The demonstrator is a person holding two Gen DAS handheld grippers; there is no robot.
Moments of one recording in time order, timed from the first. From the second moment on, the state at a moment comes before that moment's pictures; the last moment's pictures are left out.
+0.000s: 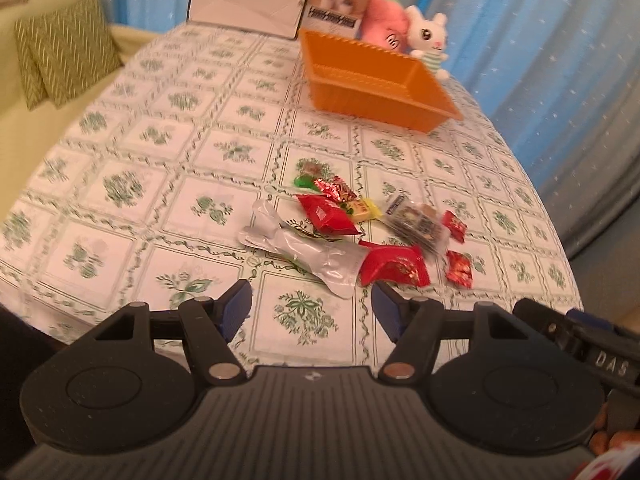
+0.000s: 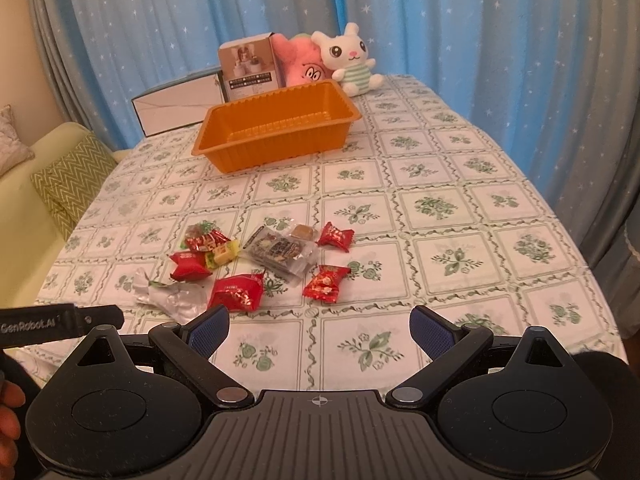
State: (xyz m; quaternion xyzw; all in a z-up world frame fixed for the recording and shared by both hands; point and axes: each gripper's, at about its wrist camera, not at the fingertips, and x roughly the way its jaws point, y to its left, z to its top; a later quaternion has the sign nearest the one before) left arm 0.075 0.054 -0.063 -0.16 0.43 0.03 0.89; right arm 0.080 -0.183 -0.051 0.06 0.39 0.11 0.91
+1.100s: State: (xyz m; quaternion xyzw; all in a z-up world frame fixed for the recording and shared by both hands) left arm 0.168 0.086 -0.114 -0.19 0.48 0.03 0.86; right arm 0.160 -0.179 -0.110 0.06 0.42 0.10 0.90
